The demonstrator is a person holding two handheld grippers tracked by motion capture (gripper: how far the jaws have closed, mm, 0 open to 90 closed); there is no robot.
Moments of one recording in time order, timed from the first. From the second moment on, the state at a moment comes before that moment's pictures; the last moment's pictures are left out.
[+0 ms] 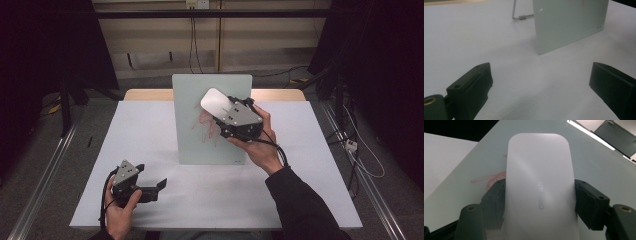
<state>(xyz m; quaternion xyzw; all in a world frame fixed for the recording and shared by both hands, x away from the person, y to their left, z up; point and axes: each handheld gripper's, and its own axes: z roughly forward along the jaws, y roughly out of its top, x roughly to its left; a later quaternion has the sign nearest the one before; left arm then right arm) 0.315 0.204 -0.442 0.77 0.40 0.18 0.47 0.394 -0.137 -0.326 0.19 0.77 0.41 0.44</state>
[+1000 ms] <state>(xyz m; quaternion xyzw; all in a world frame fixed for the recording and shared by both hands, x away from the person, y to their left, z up) 0.315 0.204 -0.442 0.77 0.40 0.18 0.47 0.384 -0.104 -0.362 0.16 0.81 0.39 0.41</state>
